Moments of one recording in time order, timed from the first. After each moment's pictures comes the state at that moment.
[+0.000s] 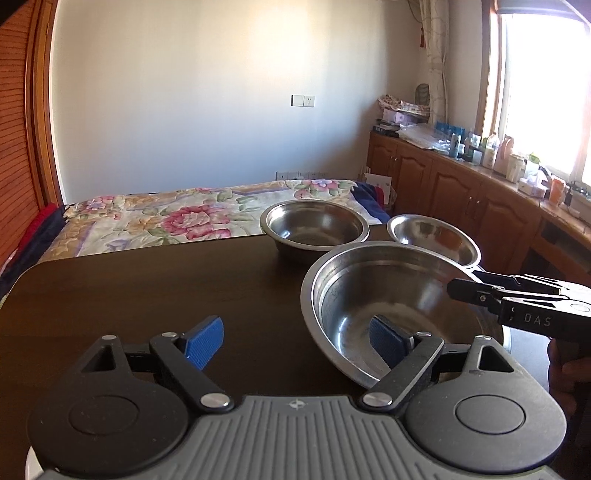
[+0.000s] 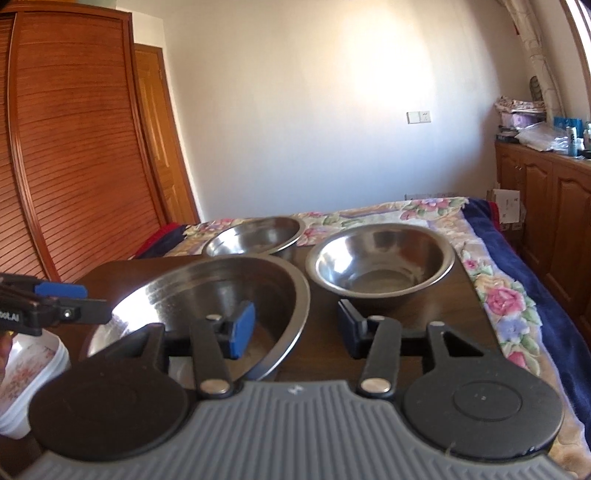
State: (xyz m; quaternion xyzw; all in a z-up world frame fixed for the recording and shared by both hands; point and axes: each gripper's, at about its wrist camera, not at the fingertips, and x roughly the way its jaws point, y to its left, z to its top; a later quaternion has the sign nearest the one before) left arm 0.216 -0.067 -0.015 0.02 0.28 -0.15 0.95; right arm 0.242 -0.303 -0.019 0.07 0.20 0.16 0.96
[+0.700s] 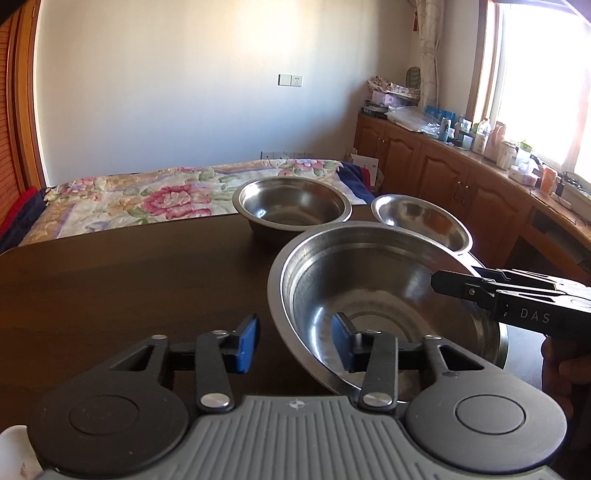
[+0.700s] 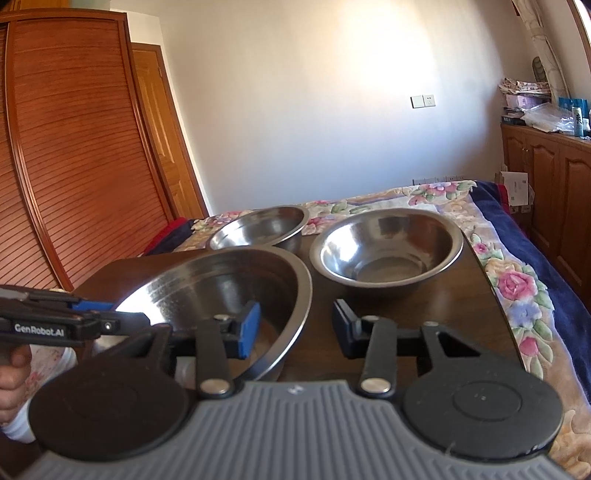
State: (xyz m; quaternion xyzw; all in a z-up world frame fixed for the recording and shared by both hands) left arm 0.232 -0.083 -0.028 0.01 0.31 -0.17 0.93; right arm 0.247 -0.306 -0.020 0.09 0.22 0.17 0.96
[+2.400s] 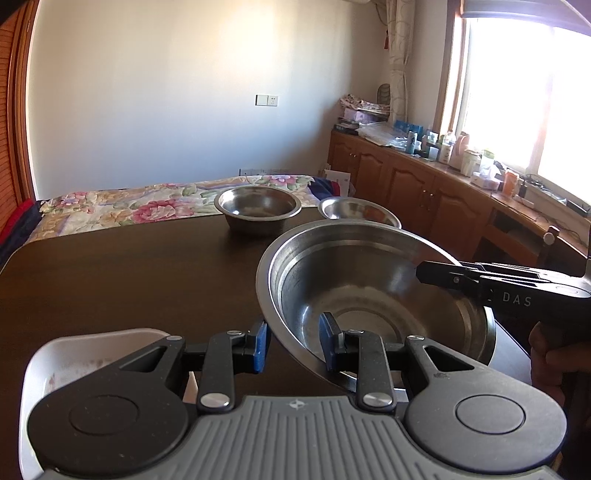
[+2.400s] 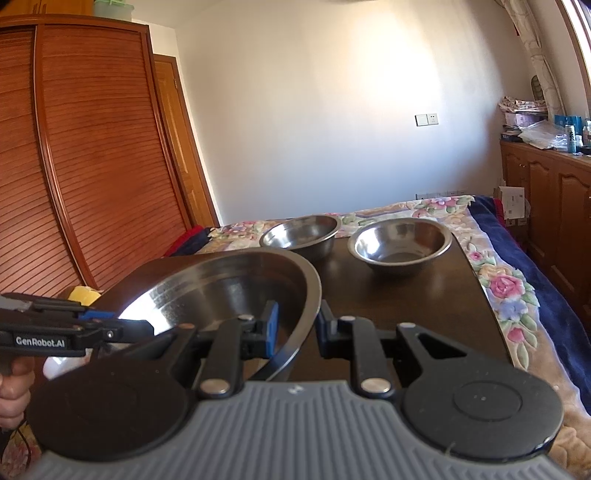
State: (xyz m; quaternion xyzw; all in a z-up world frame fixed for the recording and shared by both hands) left arm 0.129 -0.067 -0.007 0.01 0.28 -0.21 0.94; right arm 0.163 -0.293 0.005 0.09 0.20 0.17 0.96
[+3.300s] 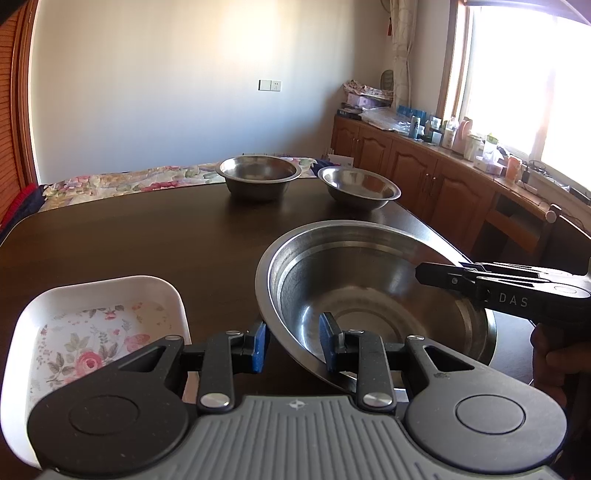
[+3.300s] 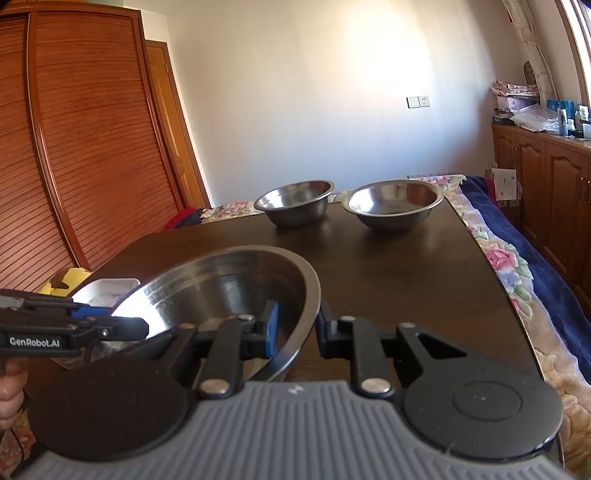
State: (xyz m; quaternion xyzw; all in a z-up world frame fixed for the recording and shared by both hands) left arm 0.116 -0.071 -0.033 0.02 0.30 -0.20 0.93; right arm 0.148 -0.289 -0.020 0.08 0.23 0.16 0.96
